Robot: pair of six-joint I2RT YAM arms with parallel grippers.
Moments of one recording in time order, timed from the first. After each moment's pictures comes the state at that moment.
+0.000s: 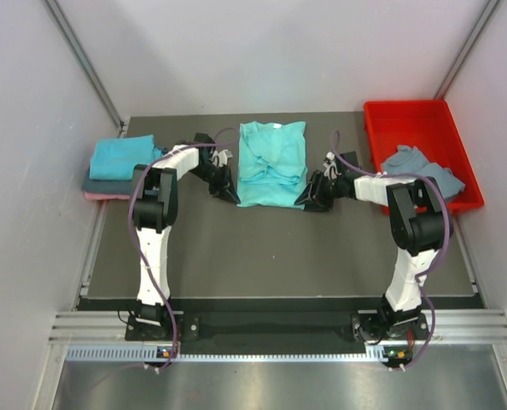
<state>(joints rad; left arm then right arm) -0.18 2.31 1.76 -0.87 0.70 -0.26 0.26 1.92 1.09 -0.14 -0.60 0.65</state>
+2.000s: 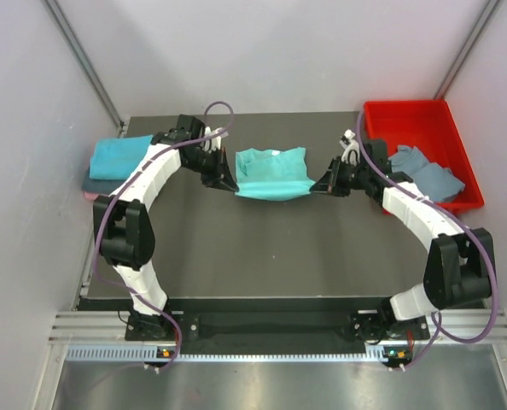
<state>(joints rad) -0.22 1.81 1.55 -0.89 0.71 -0.27 0.23 1.44 1.00 -0.27 -0.58 0.52</state>
